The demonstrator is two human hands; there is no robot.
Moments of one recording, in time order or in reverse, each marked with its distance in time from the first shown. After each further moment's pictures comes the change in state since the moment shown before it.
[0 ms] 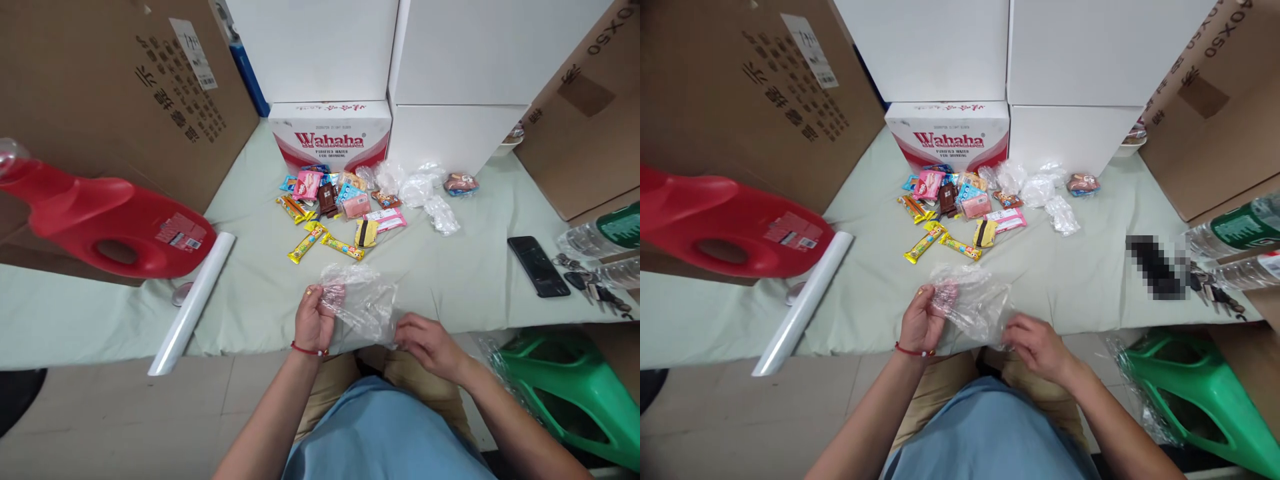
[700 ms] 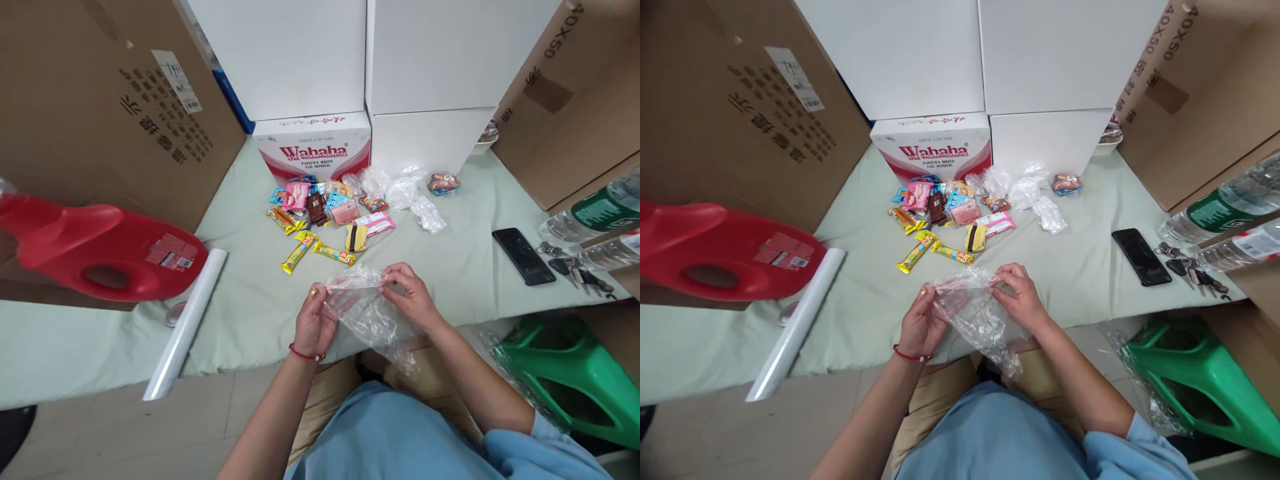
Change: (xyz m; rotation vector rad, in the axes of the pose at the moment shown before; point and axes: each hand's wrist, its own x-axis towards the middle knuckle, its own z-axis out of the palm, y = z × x) left_hand -0.005 0.012 0.013 0.073 -0.344 -0.156; right_hand 0.067 0.027 0.000 0.003 0.443 0.083
